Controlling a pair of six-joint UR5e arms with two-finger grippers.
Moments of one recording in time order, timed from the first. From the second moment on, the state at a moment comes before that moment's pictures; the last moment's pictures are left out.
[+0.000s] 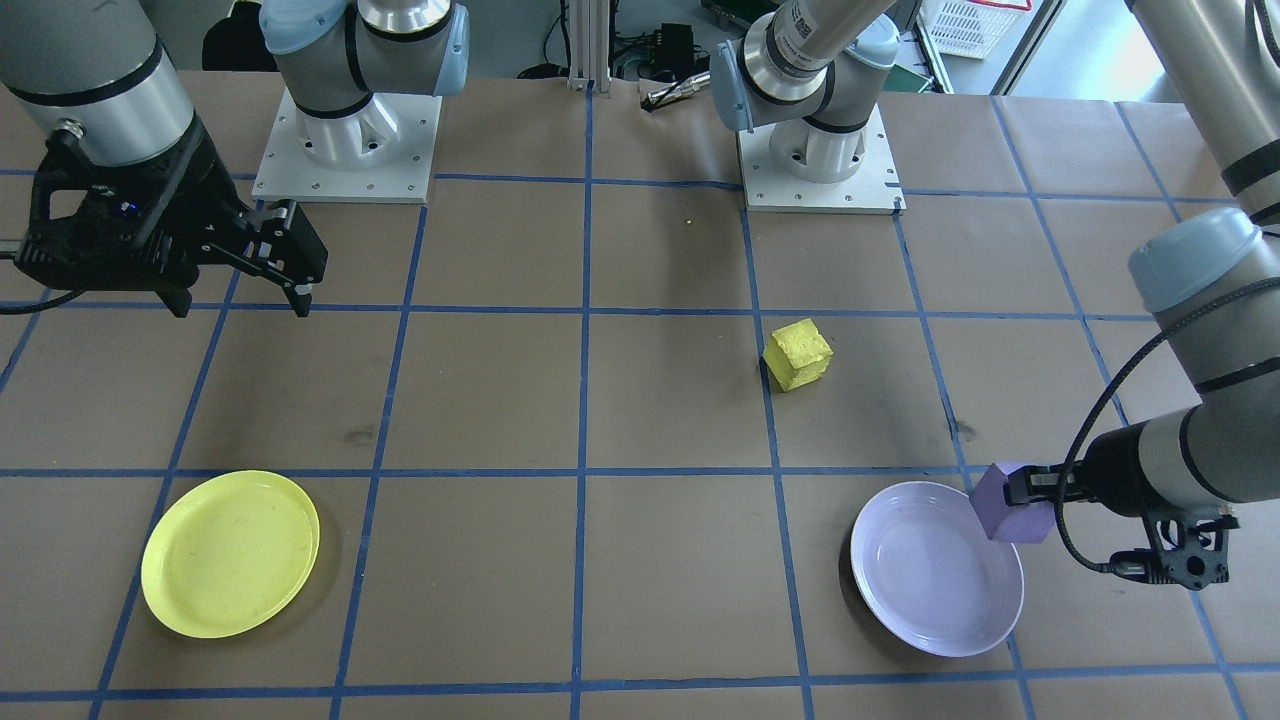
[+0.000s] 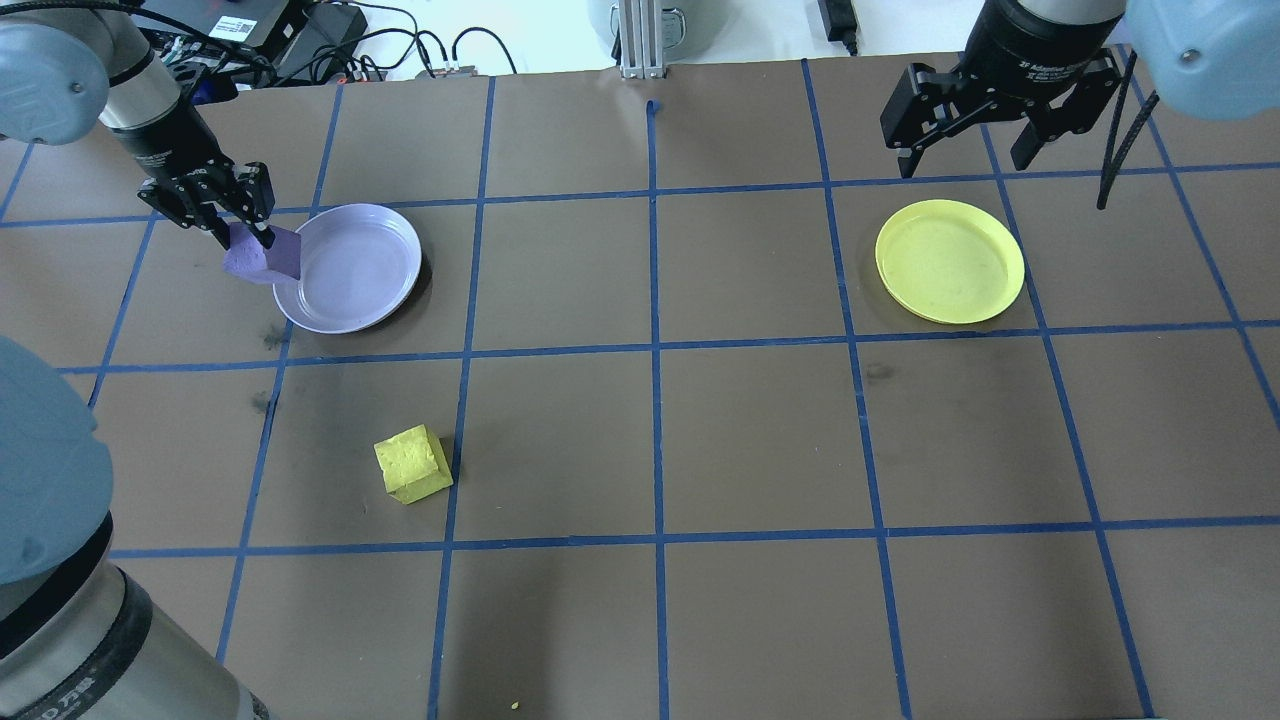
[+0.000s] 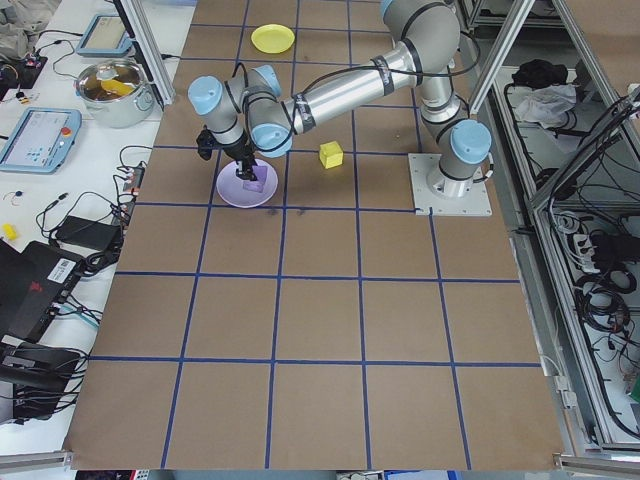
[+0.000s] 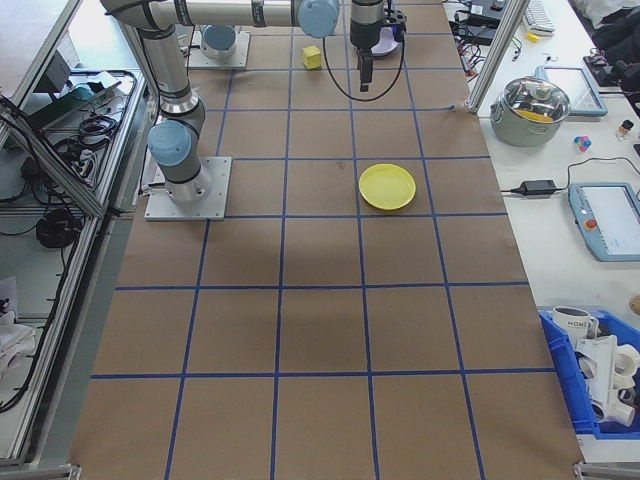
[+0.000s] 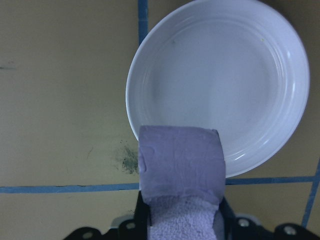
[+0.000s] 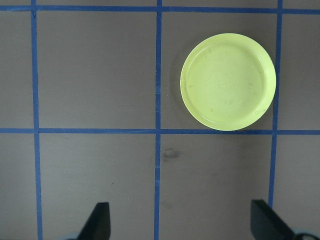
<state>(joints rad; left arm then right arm) -1.23 -2.08 -1.33 -1.50 1.58 0.32 1.53 -1.50 1.49 -1.63 -1.58 -0.06</state>
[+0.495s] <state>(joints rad) -1.29 -2.13 -1.31 -1.42 1.58 0.31 1.53 -1.48 1.49 -1.65 -1.57 -0.05</state>
